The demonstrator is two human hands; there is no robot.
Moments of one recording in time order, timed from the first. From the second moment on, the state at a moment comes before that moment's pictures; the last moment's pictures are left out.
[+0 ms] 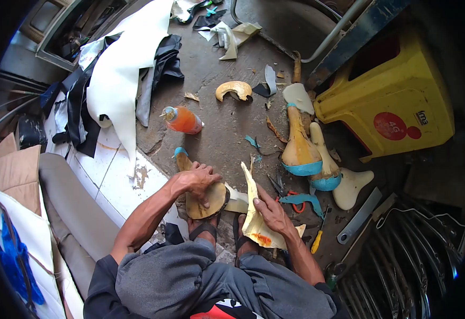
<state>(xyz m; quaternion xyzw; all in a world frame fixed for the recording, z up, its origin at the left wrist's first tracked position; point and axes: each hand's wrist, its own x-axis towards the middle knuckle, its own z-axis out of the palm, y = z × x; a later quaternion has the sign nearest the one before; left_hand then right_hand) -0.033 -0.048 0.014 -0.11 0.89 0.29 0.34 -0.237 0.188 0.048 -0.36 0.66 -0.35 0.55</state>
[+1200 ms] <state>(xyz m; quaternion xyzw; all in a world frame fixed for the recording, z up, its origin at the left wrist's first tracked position) -0.022 -0.020 0.075 -0.21 0.90 0.37 0.03 -0.252 0.134 0.106 -0.62 0.66 -0.12 0.42</state>
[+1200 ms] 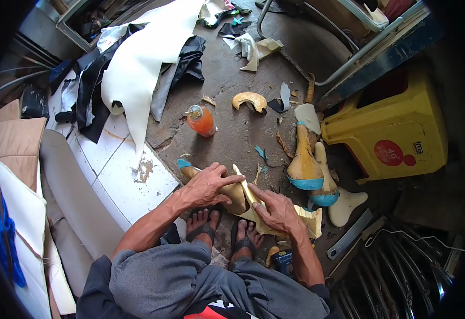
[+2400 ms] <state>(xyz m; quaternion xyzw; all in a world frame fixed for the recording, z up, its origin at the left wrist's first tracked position) -0.015 -0.018 0.055 -0.22 0.91 0.36 -0.02 -0.237 0.131 0.053 -0.66 0.66 -0.19 0.30</state>
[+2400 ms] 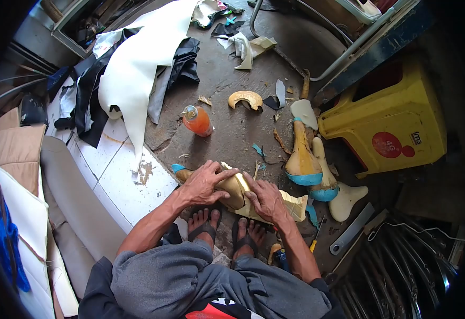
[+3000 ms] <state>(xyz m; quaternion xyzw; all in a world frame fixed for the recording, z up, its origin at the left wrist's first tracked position) -0.013 -0.023 0.043 -0.30 0.87 0.38 -0.02 -0.218 0.119 0.014 -0.66 0.68 -0.30 0.05</state>
